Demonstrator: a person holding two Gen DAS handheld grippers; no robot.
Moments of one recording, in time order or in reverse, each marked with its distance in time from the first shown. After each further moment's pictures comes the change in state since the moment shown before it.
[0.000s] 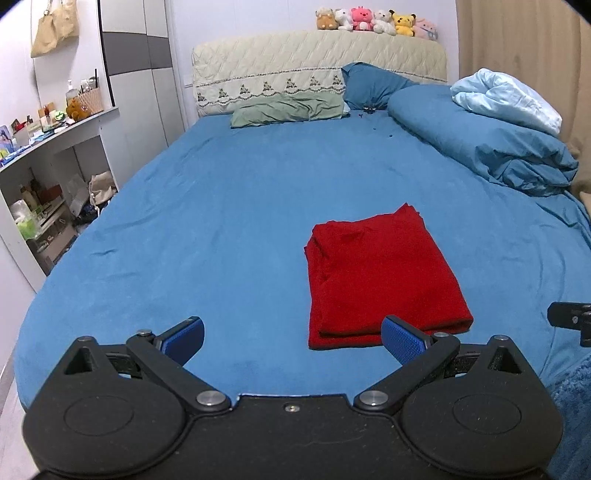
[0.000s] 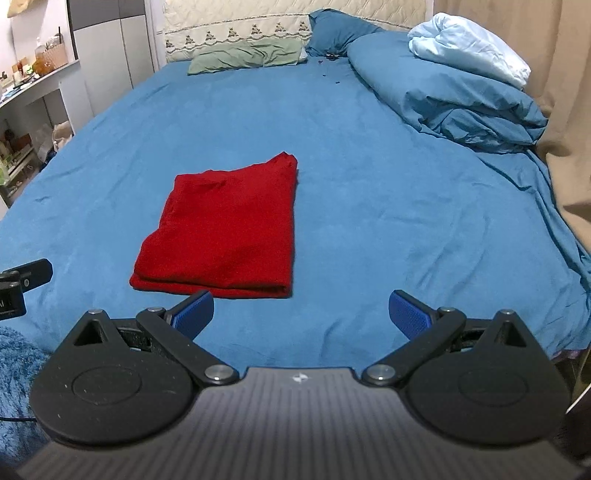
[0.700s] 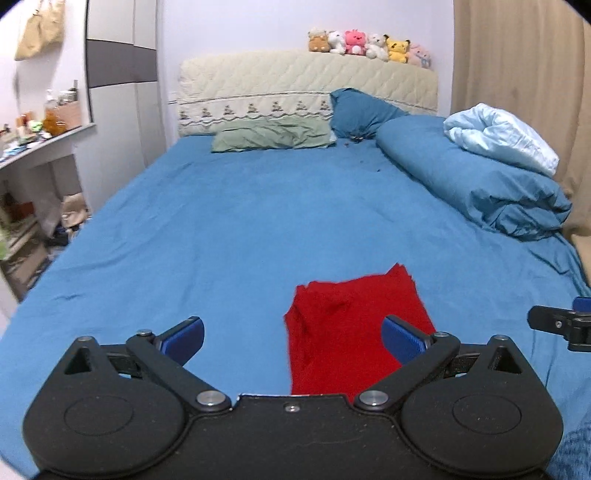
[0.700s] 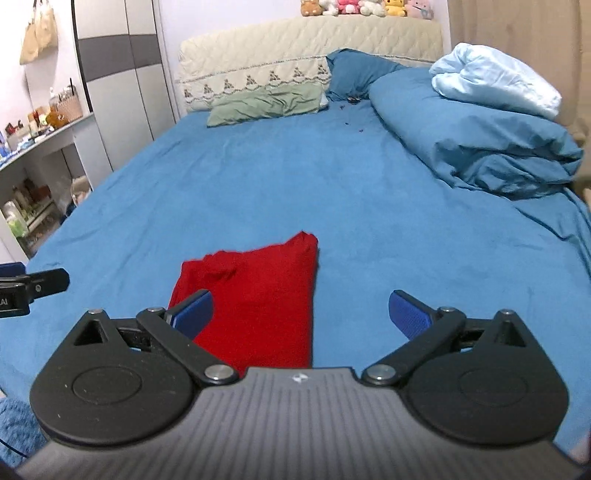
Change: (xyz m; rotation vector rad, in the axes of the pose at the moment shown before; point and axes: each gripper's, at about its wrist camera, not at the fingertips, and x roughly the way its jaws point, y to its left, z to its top) left arm 0.039 0.012 0.073 -0.035 -0.059 -0.073; right arm 0.044 -0.018 0.080 0.034 -0.135 0.111
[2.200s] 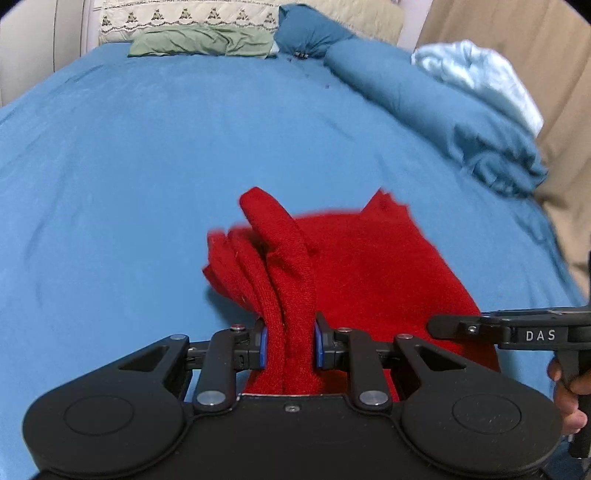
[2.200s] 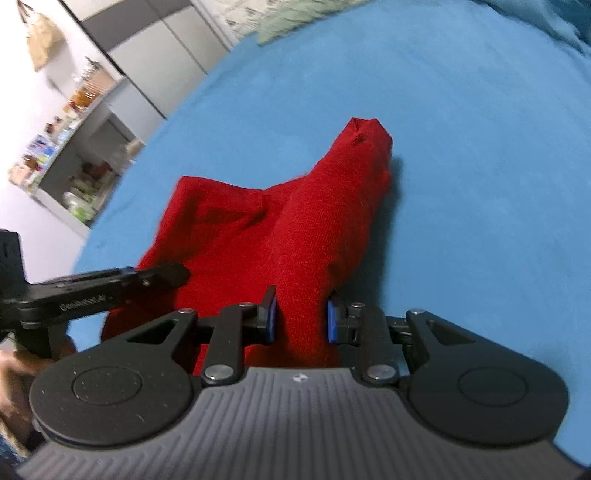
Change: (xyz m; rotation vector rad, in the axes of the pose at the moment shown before) left arm 0.213 0.000 -0.024 -0.027 0.251 -0.304; right arm 0.229 -0.047 -0.016 0.142 0.303 0.385
